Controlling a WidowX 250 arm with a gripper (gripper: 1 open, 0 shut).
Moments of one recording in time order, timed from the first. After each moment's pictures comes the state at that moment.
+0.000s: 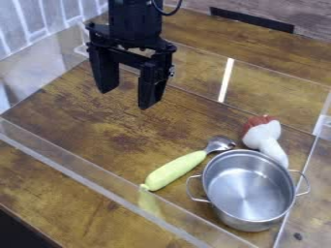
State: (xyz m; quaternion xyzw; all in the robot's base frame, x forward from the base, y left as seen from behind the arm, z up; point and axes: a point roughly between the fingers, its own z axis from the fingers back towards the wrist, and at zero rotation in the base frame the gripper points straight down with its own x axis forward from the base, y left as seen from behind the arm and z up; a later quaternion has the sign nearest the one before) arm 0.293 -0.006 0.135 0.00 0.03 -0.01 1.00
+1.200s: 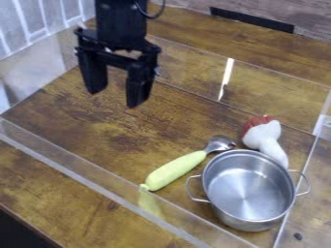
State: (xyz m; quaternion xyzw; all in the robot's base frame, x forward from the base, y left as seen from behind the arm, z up) arm 0.291 0.016 0.135 -0.01 0.02 0.01 1.00
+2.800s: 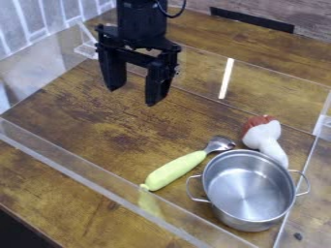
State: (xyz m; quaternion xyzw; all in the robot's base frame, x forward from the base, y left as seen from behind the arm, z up) arm 0.309 -0.006 0.127 0.00 0.03 -0.01 1.00
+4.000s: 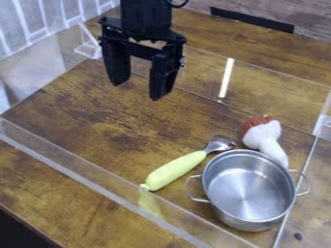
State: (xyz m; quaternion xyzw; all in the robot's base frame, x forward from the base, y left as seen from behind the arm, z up) arm 0.308 -0.009 0.138 -0.01 0.03 -0.01 1.00
